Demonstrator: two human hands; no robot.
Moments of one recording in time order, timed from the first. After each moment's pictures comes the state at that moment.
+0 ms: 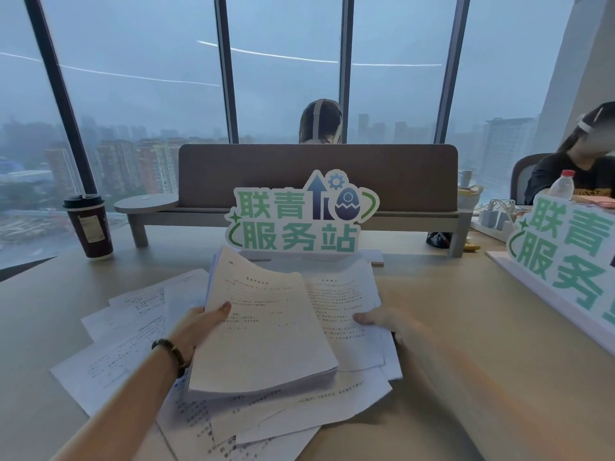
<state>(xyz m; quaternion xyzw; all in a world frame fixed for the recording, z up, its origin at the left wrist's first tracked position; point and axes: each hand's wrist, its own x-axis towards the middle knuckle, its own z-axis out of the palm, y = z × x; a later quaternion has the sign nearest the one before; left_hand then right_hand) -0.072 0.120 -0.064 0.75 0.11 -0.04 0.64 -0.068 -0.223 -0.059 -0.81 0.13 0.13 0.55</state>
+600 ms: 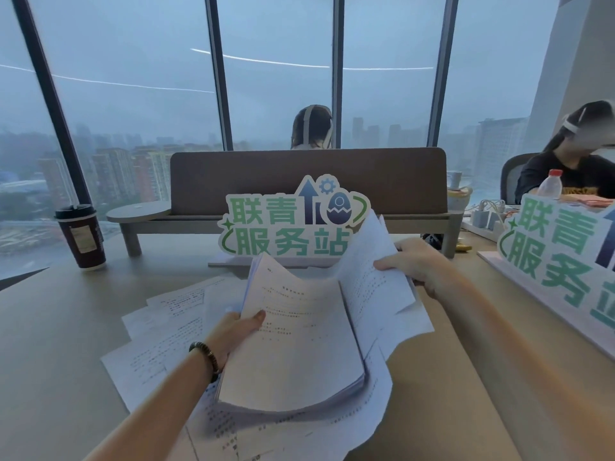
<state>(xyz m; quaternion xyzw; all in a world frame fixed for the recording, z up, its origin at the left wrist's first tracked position) -0.070 0.058 -0.064 0.78 0.07 -0.10 0.62 -0.091 -0.256 0.050 -0.86 0.08 -0.04 0.51</state>
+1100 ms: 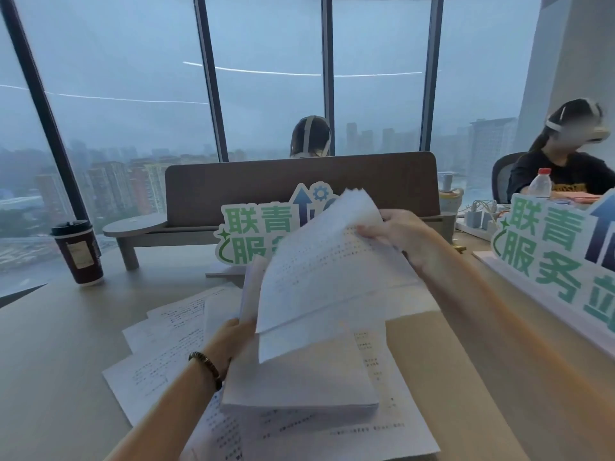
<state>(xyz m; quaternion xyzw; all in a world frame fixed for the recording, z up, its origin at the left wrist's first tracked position) -0.076 0.048 -0.054 0.79 0.08 -0.07 0.60 -0.101 -0.244 0.094 -0.75 0.00 -0.06 0.65</state>
